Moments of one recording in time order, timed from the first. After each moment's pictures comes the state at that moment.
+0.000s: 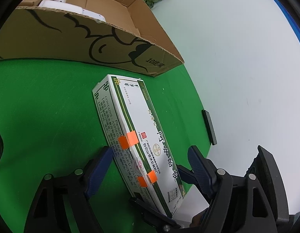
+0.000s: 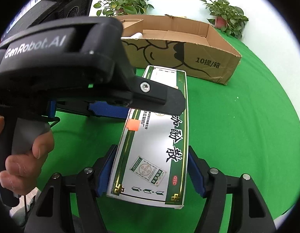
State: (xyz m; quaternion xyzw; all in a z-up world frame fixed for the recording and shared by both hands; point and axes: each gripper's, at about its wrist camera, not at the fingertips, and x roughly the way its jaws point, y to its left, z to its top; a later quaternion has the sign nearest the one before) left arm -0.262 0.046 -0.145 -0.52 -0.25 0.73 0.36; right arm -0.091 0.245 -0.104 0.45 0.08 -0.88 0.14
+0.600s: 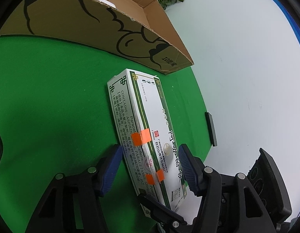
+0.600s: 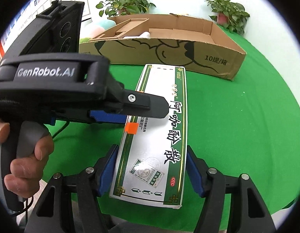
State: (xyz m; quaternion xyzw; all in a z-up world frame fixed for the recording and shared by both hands) left arm -0.277 -0.015 -0.139 -0.54 -0.28 0.72 0.33; right arm -0.086 0.236 -0.099 0.46 0.07 -0.87 0.15
